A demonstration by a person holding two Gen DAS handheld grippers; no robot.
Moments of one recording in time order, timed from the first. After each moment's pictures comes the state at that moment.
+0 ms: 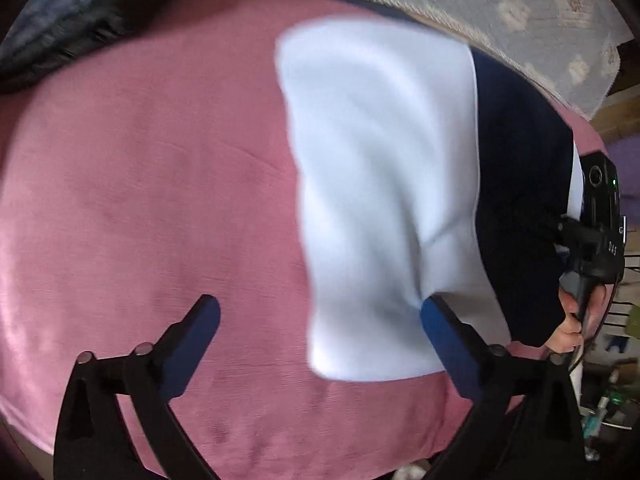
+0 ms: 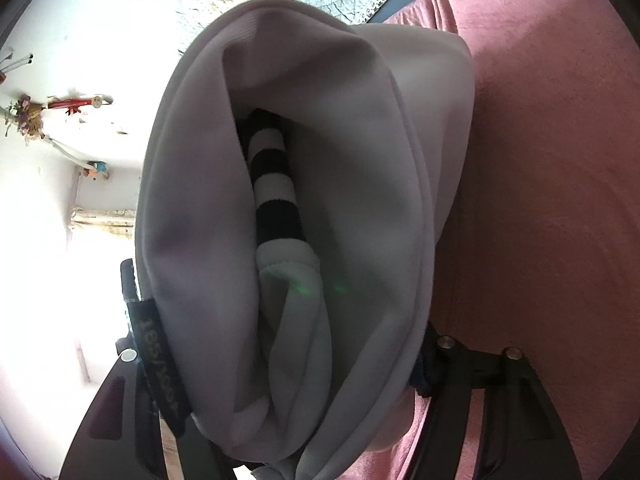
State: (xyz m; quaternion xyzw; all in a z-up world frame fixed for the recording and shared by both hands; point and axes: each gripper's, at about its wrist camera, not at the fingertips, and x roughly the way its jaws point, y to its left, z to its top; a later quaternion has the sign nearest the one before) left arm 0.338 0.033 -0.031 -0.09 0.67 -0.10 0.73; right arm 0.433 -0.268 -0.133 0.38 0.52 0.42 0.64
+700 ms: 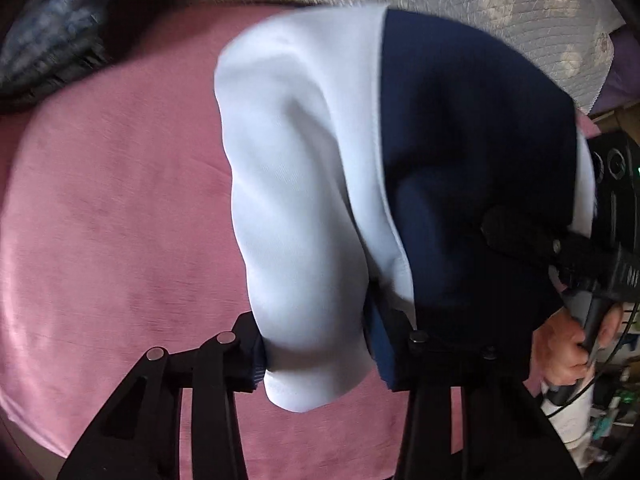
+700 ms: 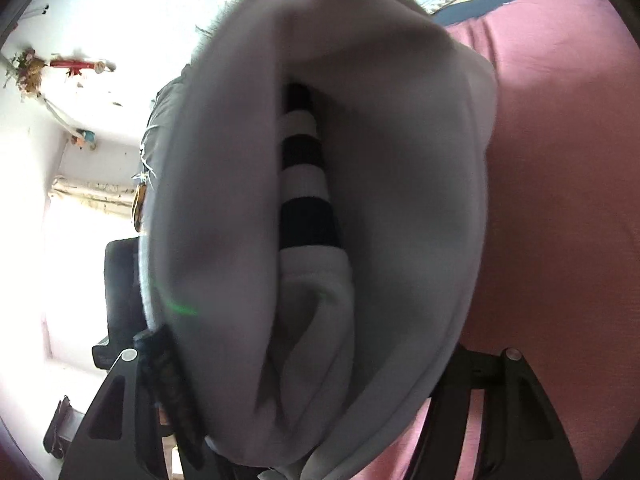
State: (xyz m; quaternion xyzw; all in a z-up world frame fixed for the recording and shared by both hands) left arm 0.316 0.012 0.000 -0.05 0.64 -0.08 0.76; right arm 0.426 -0.250 -0.092 0.33 0.52 0.42 0.66
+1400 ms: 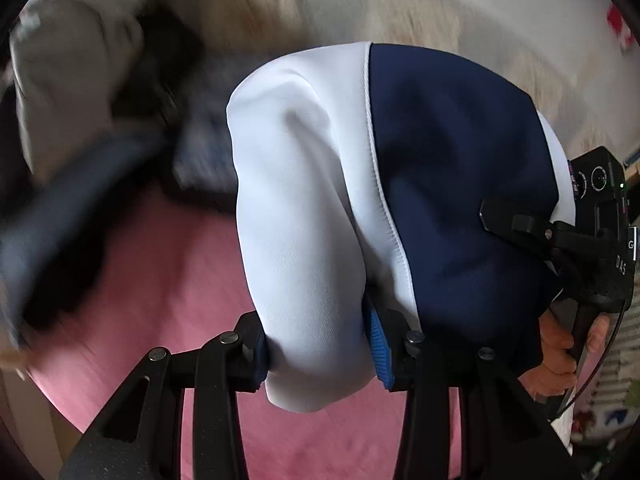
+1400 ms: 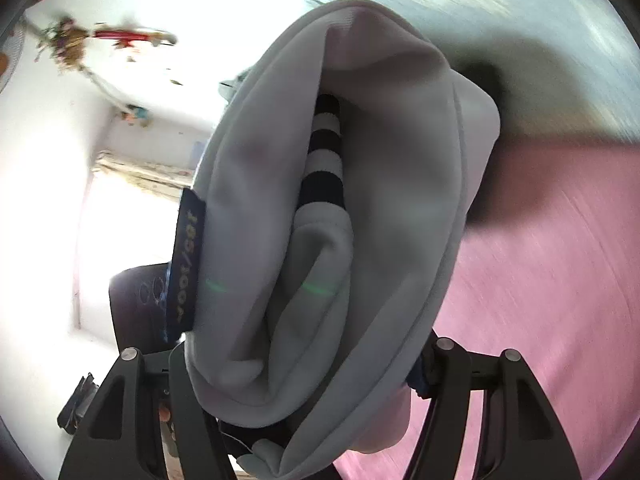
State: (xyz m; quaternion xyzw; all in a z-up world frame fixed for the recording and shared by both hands) left arm 0.373 0.207 0.211 -0.10 0.52 0.02 0.85; right arm 0.521 -0.068 0.077 0.32 0.45 0.53 0.65
